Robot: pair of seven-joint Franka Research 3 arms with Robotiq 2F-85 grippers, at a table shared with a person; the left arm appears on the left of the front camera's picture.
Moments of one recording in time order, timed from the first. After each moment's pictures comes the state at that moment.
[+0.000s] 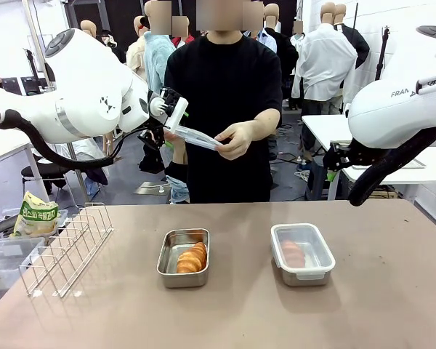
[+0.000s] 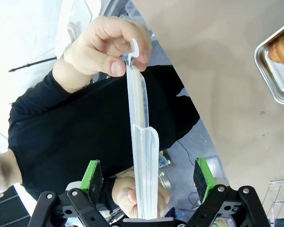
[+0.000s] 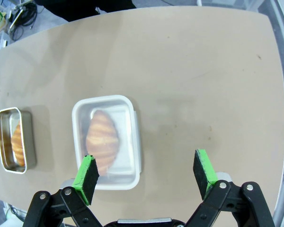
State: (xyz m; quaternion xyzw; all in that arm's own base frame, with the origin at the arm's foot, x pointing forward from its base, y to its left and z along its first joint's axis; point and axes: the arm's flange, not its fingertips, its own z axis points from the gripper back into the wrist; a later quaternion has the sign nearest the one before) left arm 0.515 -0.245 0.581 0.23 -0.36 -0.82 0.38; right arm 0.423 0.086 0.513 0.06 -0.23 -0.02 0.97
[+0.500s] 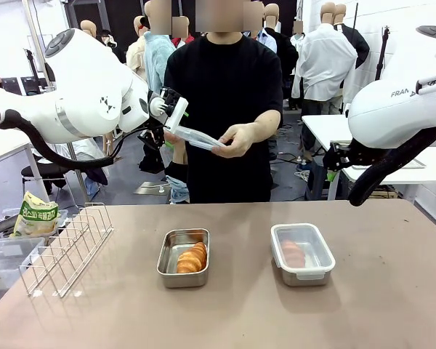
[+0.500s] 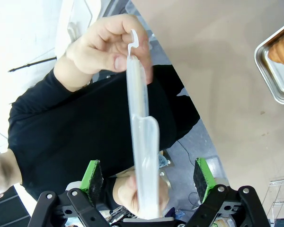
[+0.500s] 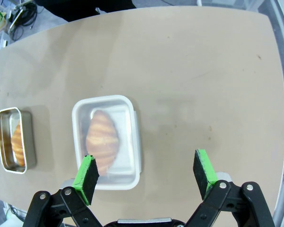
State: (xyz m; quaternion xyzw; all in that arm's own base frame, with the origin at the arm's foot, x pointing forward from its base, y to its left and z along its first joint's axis) left arm 0.515 -0.245 0.581 0.23 -0.36 -0.82 0.38; right arm 0.423 0.086 0.513 0.06 -0.23 -0.02 0.97
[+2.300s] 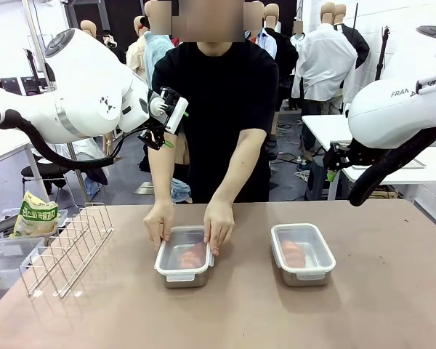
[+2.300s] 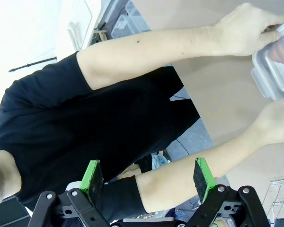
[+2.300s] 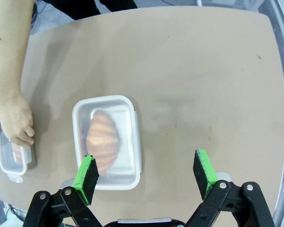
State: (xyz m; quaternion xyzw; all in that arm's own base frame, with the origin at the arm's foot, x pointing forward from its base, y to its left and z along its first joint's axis) left arm 0.515 -0.245 0.581 0.23 -0.36 -0.82 0.38; right arm 0.423 0.086 0.513 0.06 -0.23 -0.02 0.97
